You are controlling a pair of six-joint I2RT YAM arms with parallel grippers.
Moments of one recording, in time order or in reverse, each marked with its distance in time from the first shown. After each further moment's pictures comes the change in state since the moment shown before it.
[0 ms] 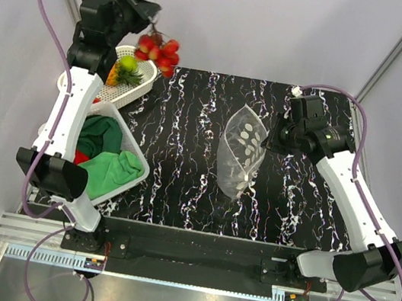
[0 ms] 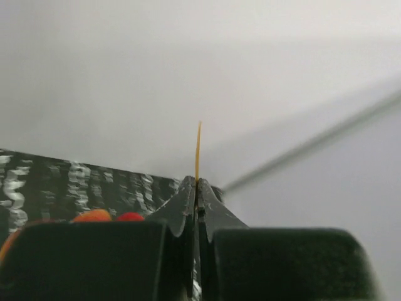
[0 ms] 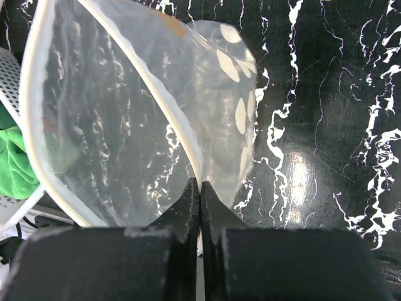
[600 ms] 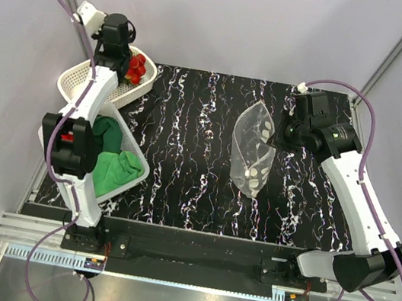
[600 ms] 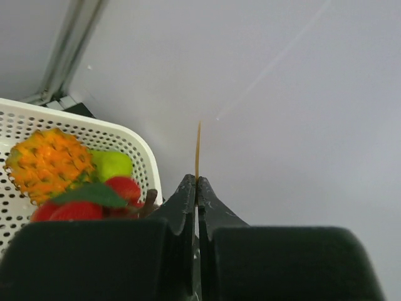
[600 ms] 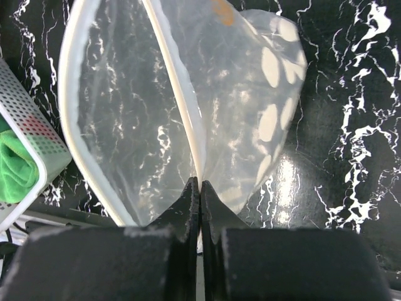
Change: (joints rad) left arm 0.099 0.209 -0.237 0.264 -0.756 0.017; right arm 0.000 -0.007 0.085 -0.082 0.047 -0.023
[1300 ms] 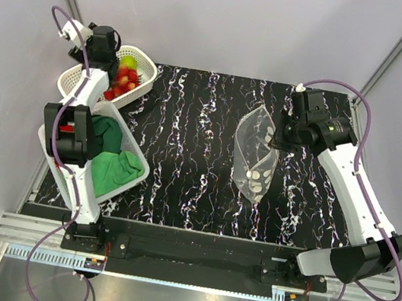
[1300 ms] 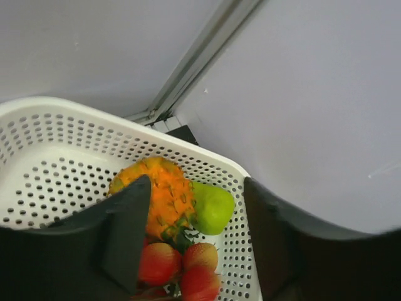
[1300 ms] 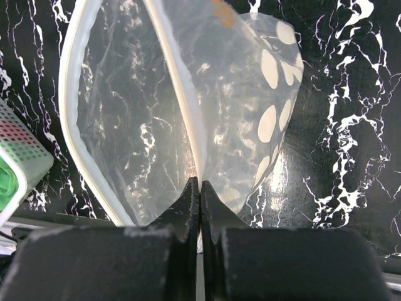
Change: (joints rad) left arm 0.122 0.160 -0.023 0.026 -0.145 0.039; right arm -0.011 0.050 0.023 -0.047 0.035 0.000
